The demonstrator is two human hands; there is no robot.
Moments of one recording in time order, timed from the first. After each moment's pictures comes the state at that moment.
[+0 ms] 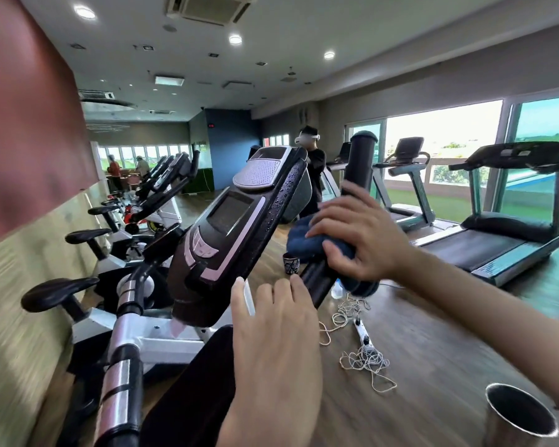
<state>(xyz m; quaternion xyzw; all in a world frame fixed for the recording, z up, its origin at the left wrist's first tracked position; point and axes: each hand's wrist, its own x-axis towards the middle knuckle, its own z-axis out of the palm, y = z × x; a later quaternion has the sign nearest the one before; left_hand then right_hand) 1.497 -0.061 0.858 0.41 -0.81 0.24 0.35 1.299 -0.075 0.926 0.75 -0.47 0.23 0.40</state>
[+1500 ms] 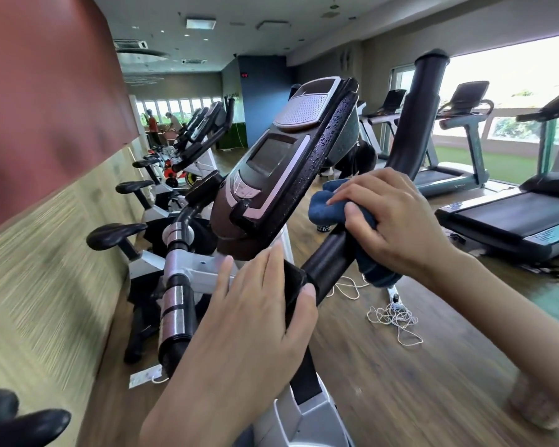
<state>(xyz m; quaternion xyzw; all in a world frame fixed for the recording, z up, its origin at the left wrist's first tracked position) 1.580 -0.034 0.865 0.42 -0.87 0.00 0.24 1.359 -0.061 0.882 0.70 -0.53 0.36 0.30</state>
